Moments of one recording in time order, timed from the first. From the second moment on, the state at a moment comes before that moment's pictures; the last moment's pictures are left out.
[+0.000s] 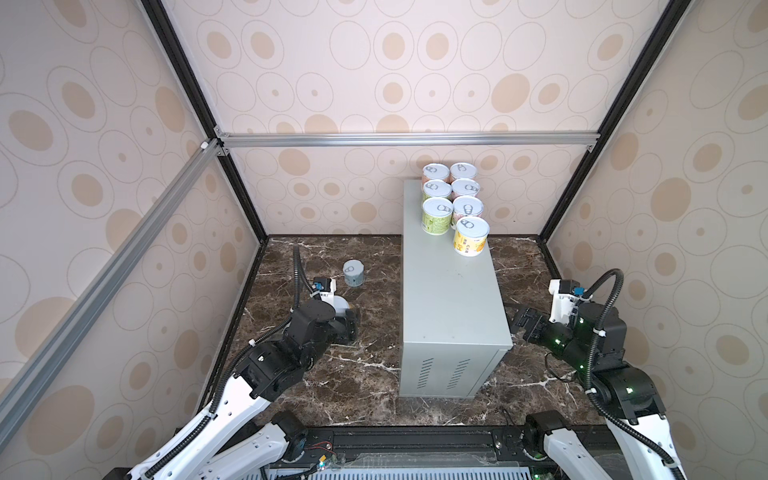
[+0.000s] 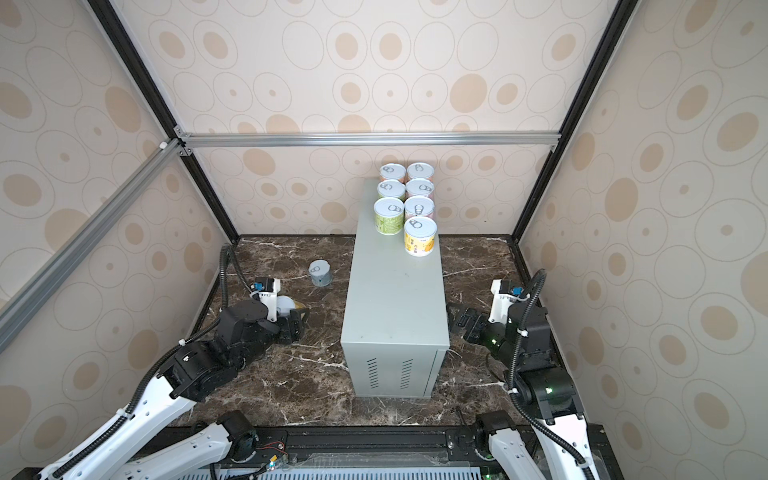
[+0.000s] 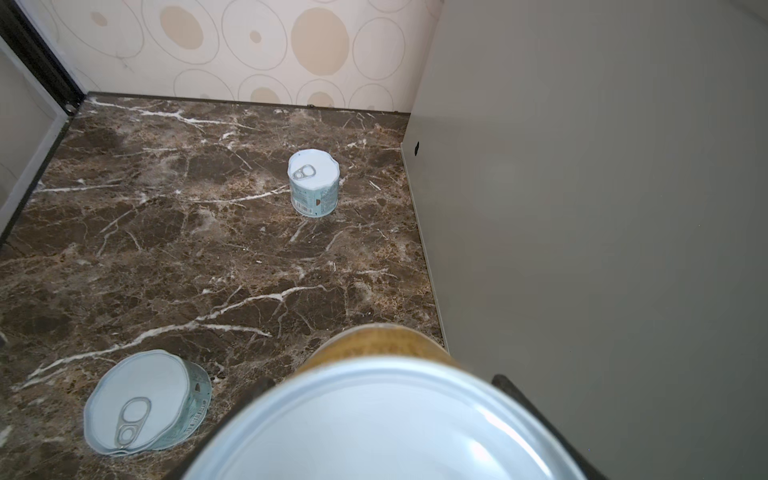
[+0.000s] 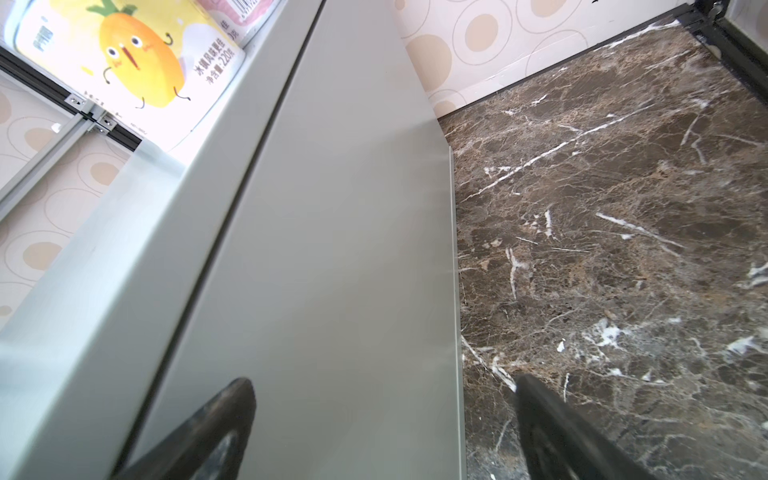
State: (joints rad) left arm -0.70 0.80 0.94 -0.70 -0.36 -0.44; right arm 0.15 0.60 0.92 -0.77 -0.20 0.50
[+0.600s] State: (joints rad) left arm -0.70 0.85 1.17 -0.84 -0.36 -0.36; right arm 0.15 0.62 1.03 -0.84 -0.15 0.43
